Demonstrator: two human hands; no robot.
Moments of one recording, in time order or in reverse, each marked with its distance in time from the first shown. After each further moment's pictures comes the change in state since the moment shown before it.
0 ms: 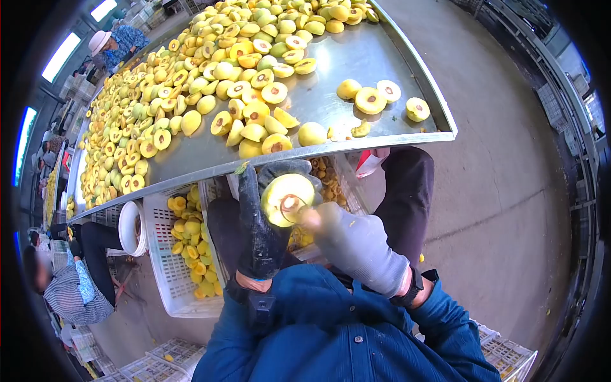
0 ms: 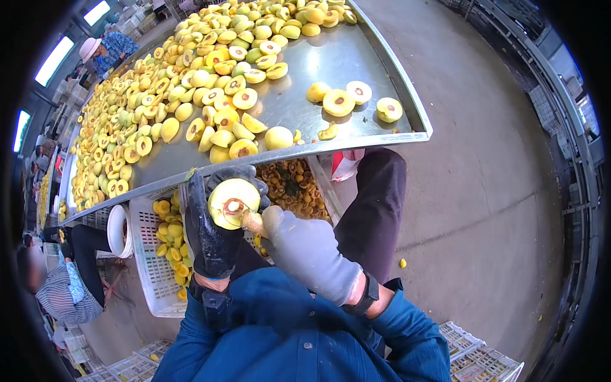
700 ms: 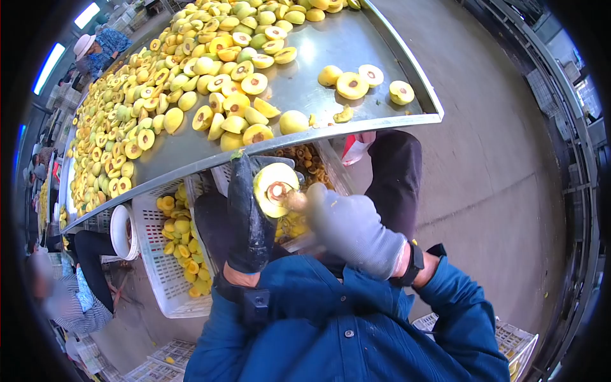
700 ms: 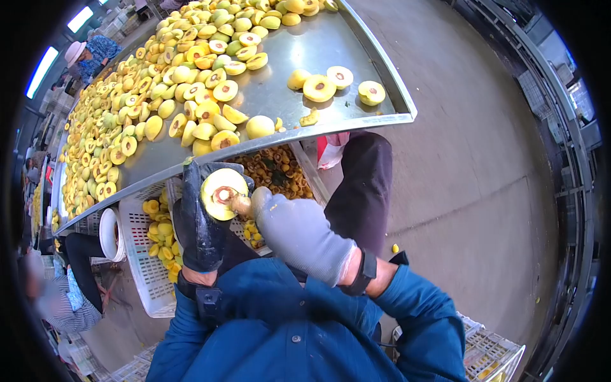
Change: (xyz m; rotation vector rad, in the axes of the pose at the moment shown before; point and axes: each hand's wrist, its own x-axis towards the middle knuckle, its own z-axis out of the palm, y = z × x) left_hand -0.003 0.007 0.009 0.585 -0.071 0.169; right_hand 0.000 0.012 -0.013 -0.104 -0.070 -0.048
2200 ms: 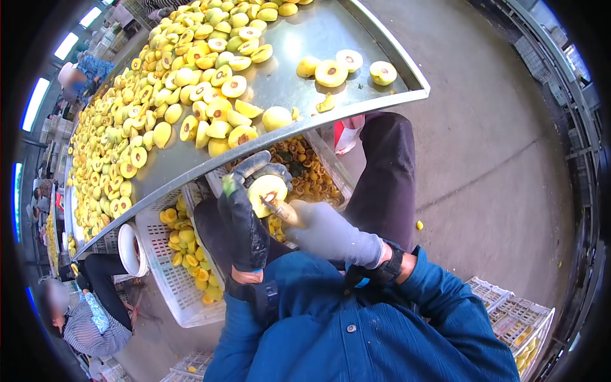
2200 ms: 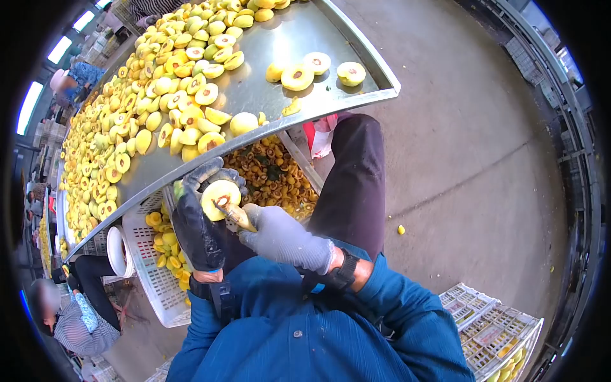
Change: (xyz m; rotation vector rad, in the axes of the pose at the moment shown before) left_hand -0.015 -0.024 0.004 -0.067 0.119 -0.025; right_hand -0.011 -0.003 0.037 0.854 -0.122 0.317
